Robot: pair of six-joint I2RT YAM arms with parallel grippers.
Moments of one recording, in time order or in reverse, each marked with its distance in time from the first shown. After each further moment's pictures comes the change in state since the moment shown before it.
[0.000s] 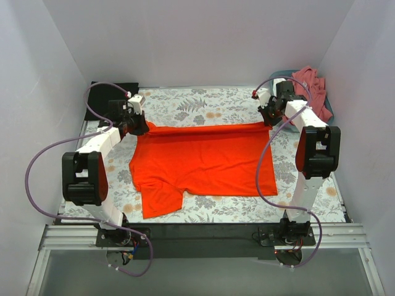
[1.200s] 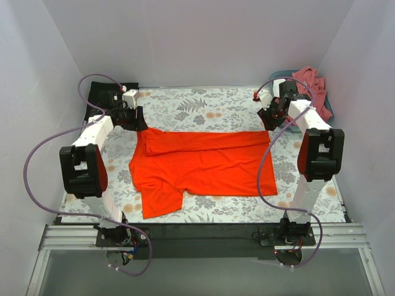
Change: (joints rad) left arm 0.079 0.041 0.164 -0.276 0.119 0.111; right arm -0.014 -0.078 -0.033 -0.082 -0.014 -0.095
